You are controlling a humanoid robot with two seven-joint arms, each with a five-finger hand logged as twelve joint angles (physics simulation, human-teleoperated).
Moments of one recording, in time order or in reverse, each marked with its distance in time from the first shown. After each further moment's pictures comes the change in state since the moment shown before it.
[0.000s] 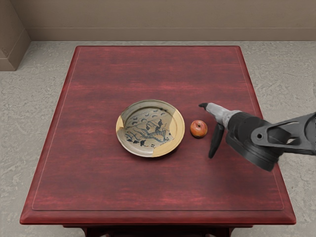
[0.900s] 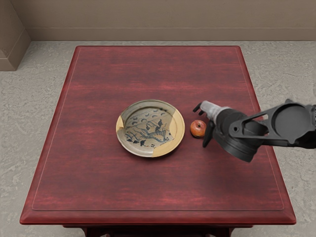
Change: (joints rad) left arm 0.000 0.000 0.000 0.000 0.000 0.000 0.000; right arm 0.050 0.182 -0.122 -0.193 0.158 0.000 0.072
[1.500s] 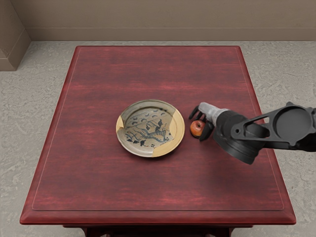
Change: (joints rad) left arm 0.000 0.000 0.000 0.000 0.000 0.000 0.000; right arm -0.026 -0.009 0.003 -0.004 0.003 0.000 0.059
